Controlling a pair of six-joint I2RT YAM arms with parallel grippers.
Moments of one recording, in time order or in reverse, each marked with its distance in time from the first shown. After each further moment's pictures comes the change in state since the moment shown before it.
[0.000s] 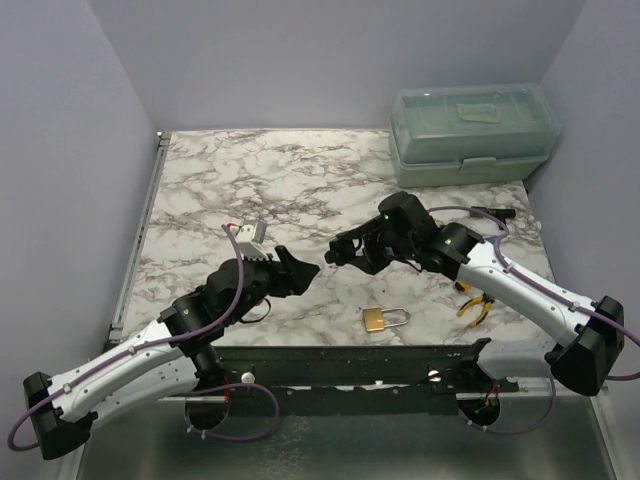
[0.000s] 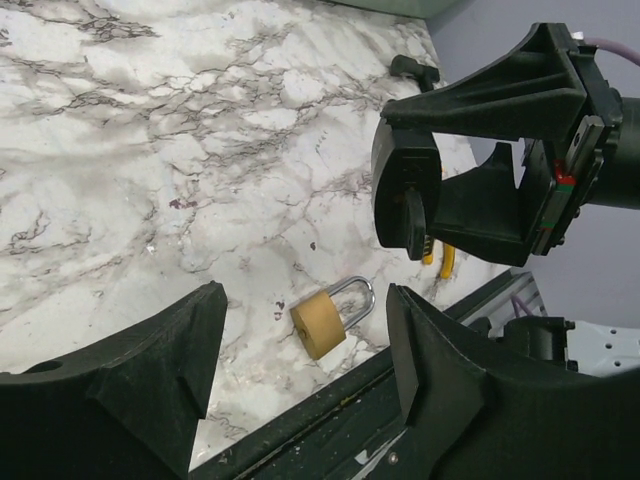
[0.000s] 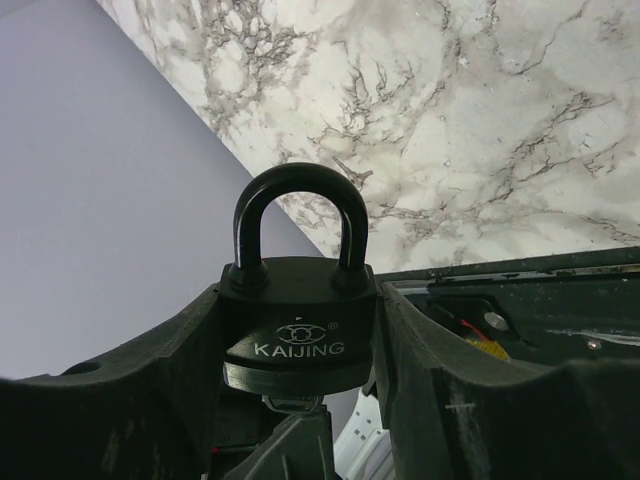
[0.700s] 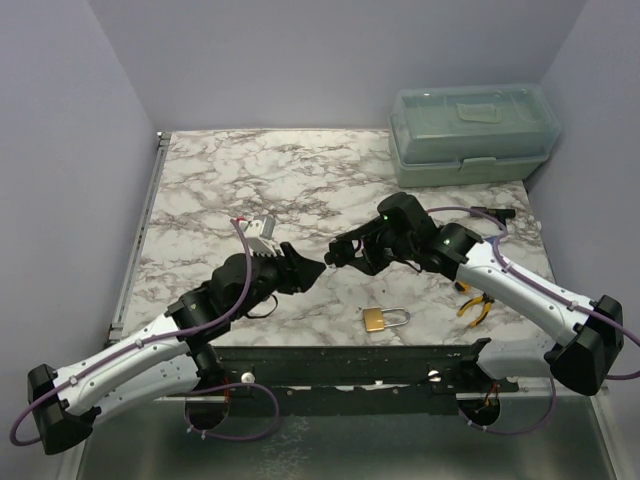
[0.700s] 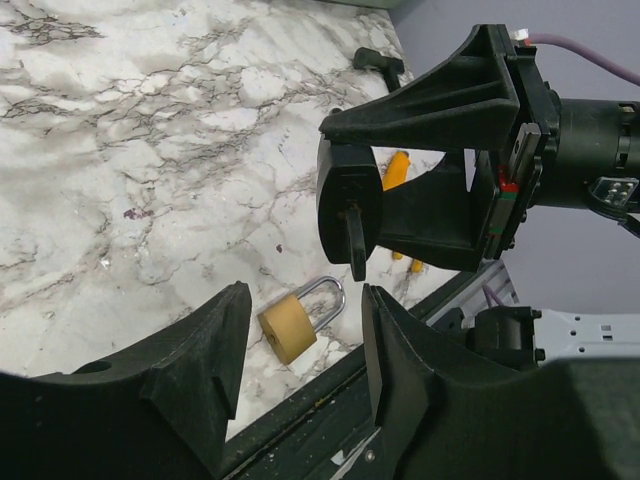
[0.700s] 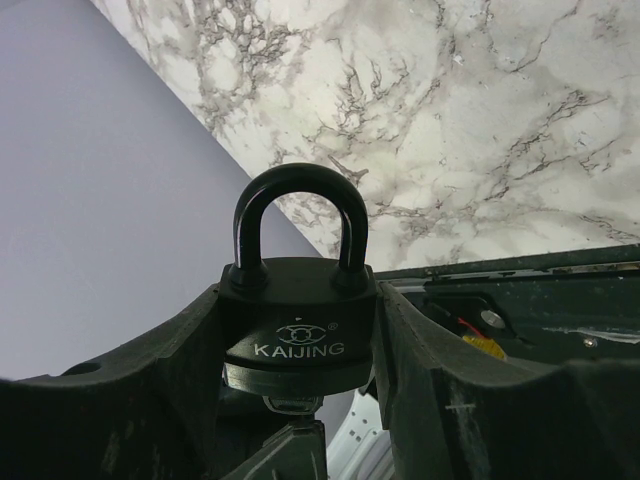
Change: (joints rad) left arm 0.000 0.063 0.023 0.067 0.061 -0.005; right arm 0.000 0.003 -0.005 0.001 -0.009 0.000
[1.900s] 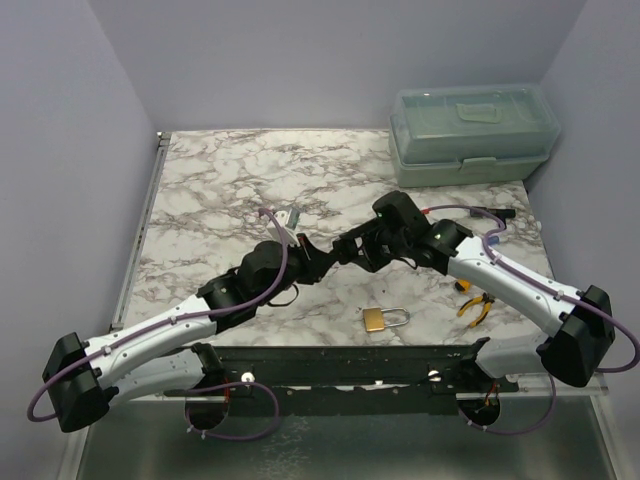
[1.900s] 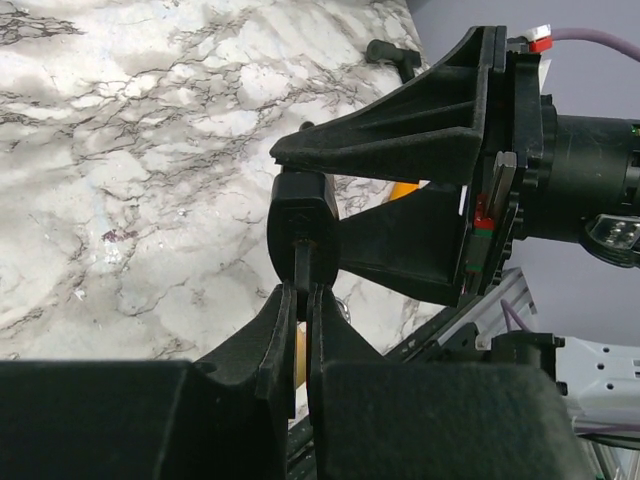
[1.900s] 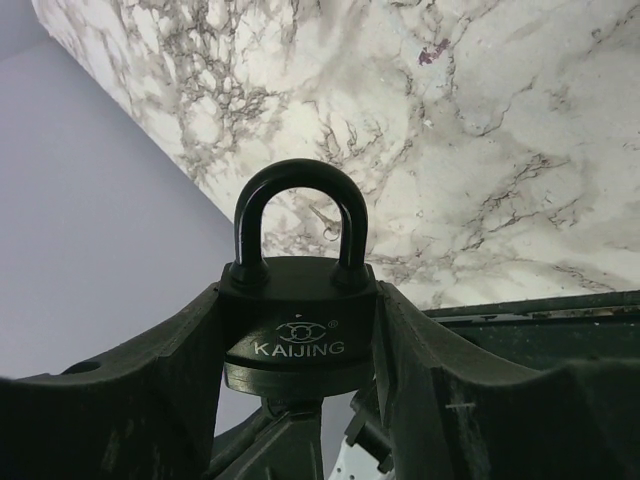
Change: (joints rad) left arm 0.001 0.237 0.045 0.152 0.019 -0.002; right arm -0.021 0.062 0.000 0.005 0.042 -0.024
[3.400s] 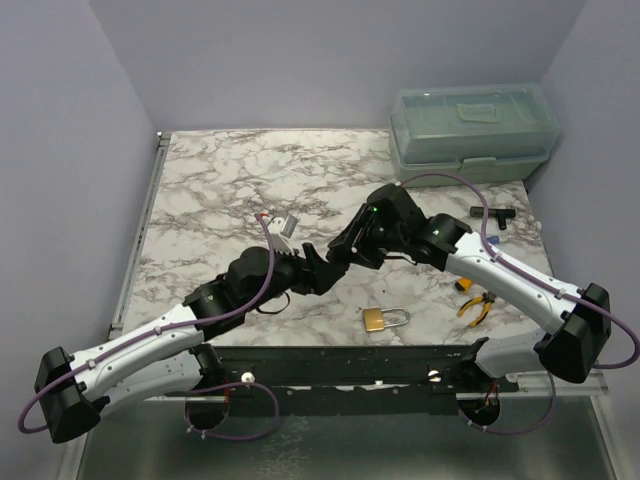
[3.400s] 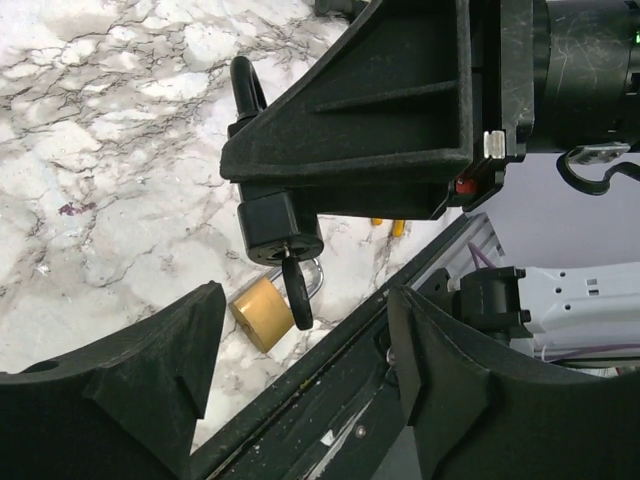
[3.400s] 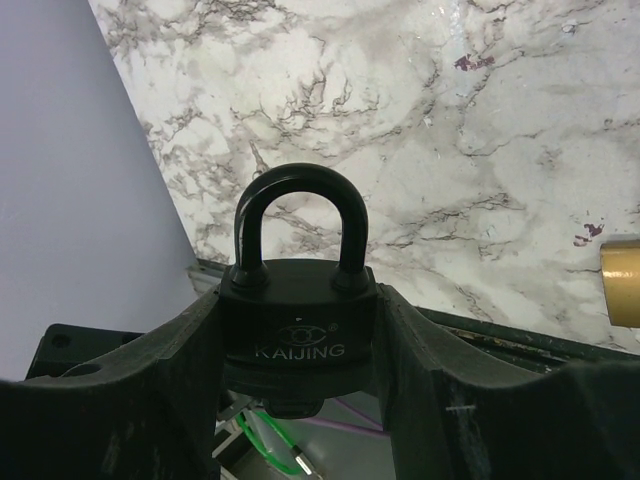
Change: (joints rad) left arm 0.000 -0.105 -0.031 -0.049 0.123 0.027; right arm 0.033 0.024 0.093 -0.018 -0.049 -0.507
